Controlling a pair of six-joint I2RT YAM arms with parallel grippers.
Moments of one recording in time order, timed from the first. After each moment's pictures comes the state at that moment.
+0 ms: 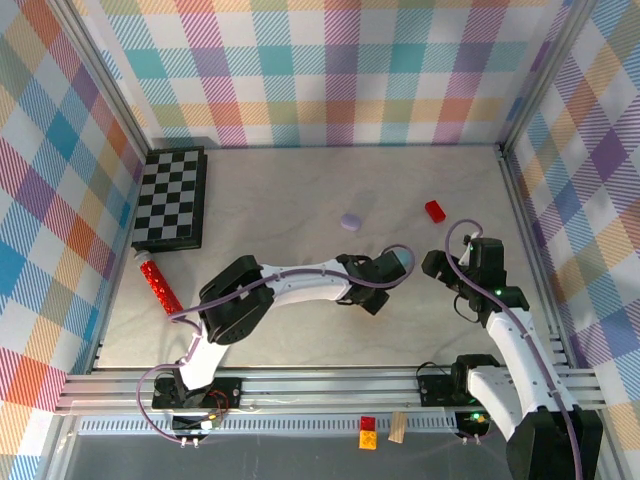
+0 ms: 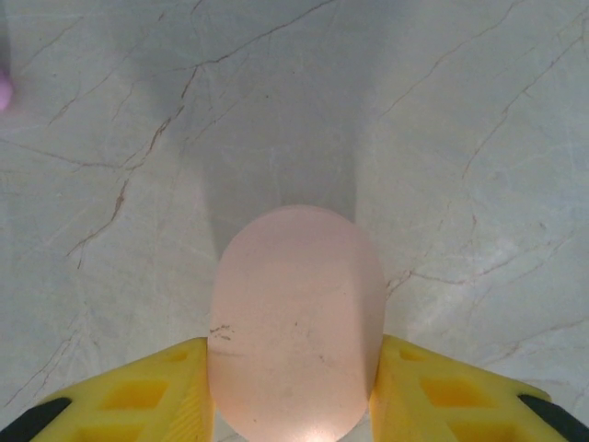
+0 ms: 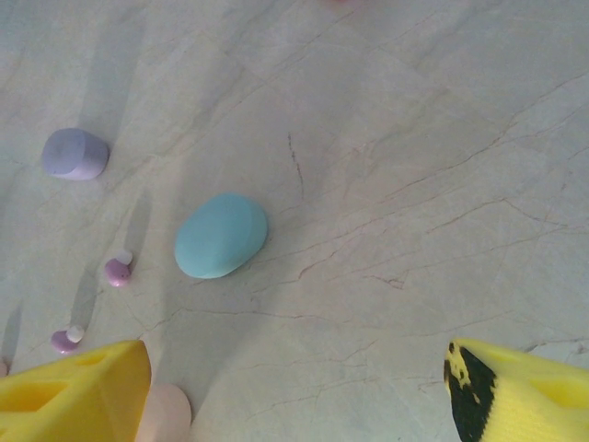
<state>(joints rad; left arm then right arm) -1.10 2.05 1.48 -0.61 -0.16 -0.31 0.03 0.83 0.54 -0.51 -0.17 0.49</state>
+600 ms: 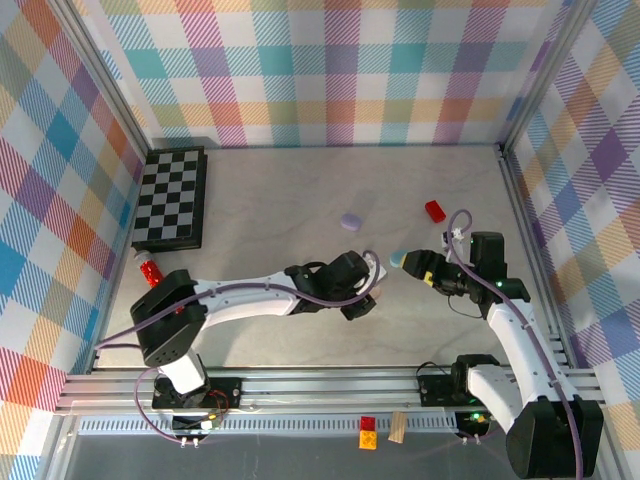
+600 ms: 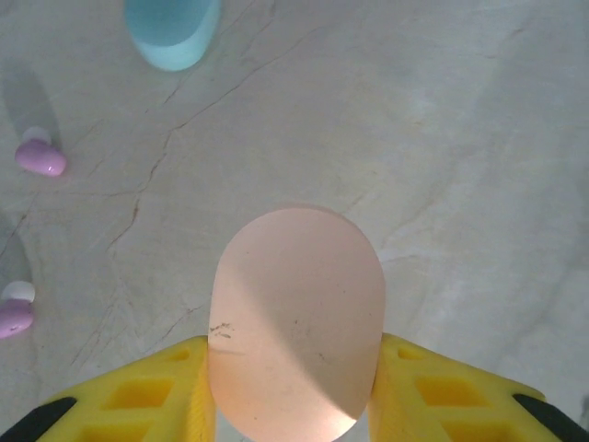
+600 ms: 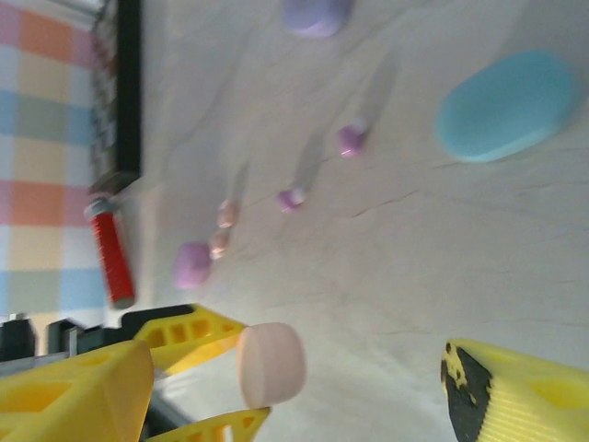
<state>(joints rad) -1.07 1.65 1.07 -0.26 0.00 -0.08 0.02 0.89 0.60 -0.53 -0.74 0.51</state>
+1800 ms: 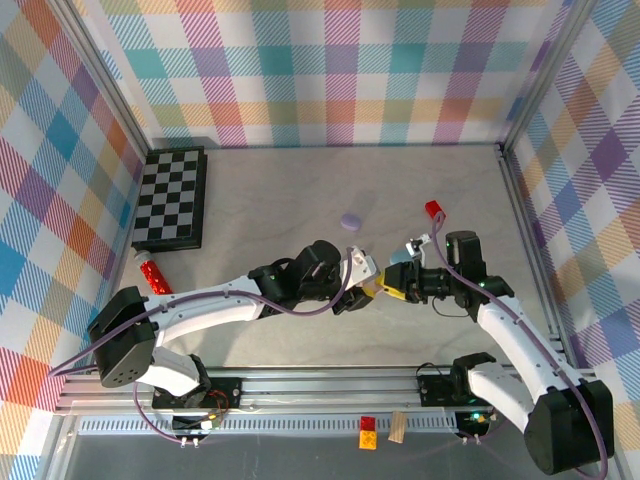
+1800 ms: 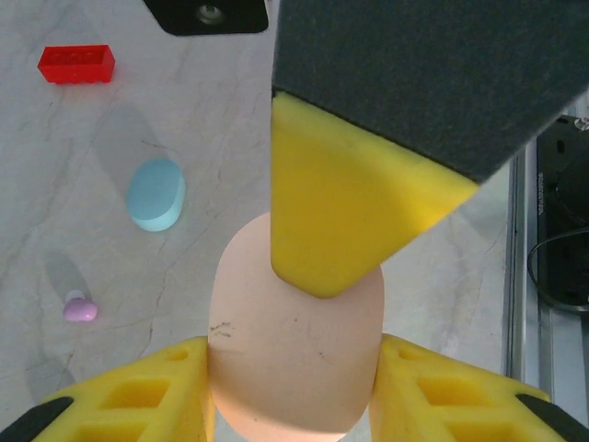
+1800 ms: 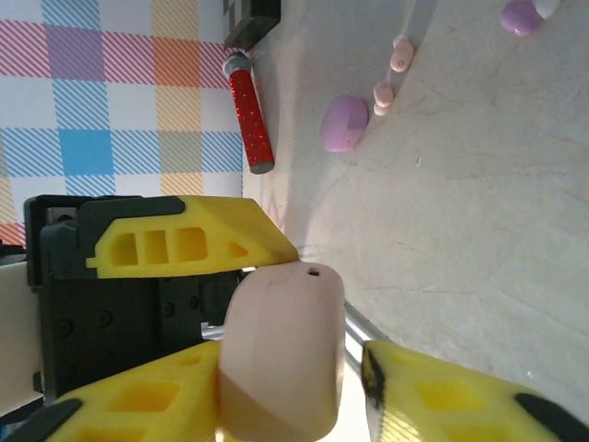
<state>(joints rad) -1.03 1.44 0.96 -0.11 0.16 0.12 0.24 0.94 0.57 -0.40 -1.01 0.73</state>
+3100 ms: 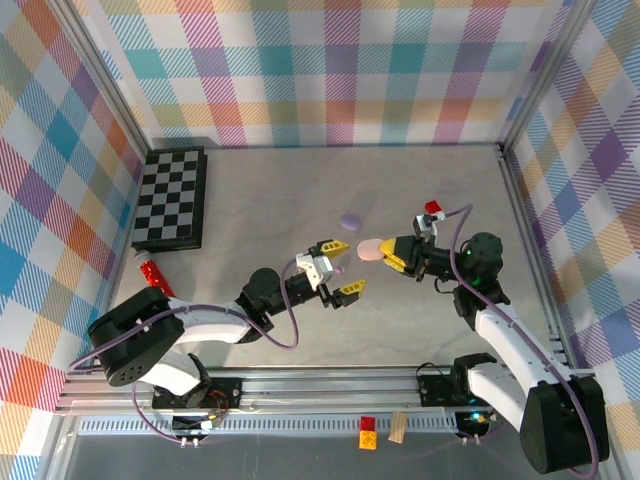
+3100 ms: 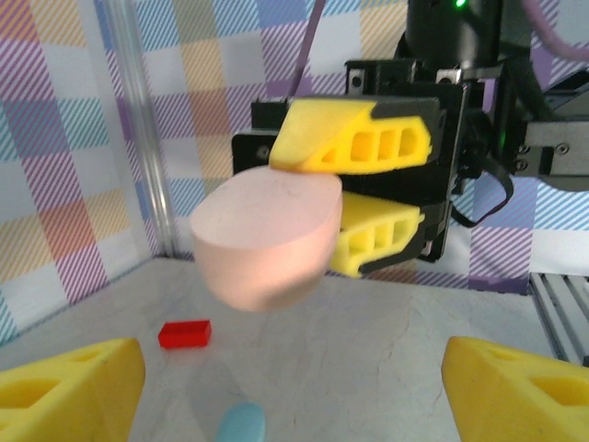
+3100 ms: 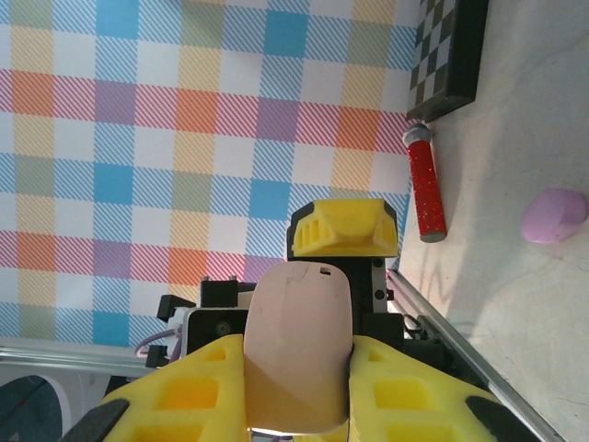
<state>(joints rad) -0.93 1.46 0.48 1.18 0.25 0.07 0.18 0.94 0.43 0.59 -1.12 1.50</state>
